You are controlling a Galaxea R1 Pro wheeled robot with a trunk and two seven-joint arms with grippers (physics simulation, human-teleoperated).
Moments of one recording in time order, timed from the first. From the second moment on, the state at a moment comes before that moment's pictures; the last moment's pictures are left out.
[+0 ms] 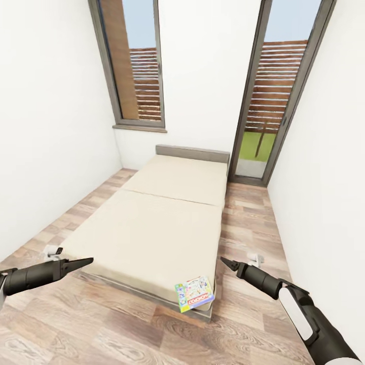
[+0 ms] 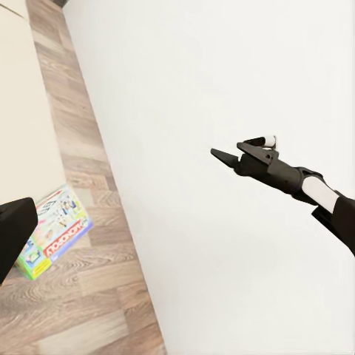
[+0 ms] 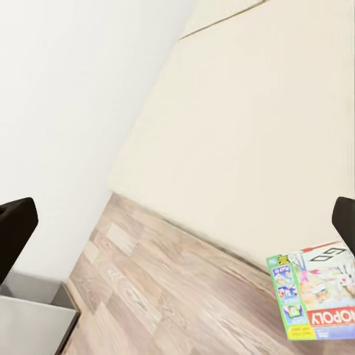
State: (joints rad) left arm -0.45 0.40 0.39 -1.14 0.06 0.81 -1.57; right arm -0.42 -0.19 0.03 -1.04 -0.62 0.44 0.63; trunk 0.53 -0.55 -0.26
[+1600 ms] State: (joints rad) left arm -0.45 0.40 0.39 -1.14 0.06 0.81 -1.57; right arm -0.42 -0.19 0.03 -1.02 -0.62 0.44 0.63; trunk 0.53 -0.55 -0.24
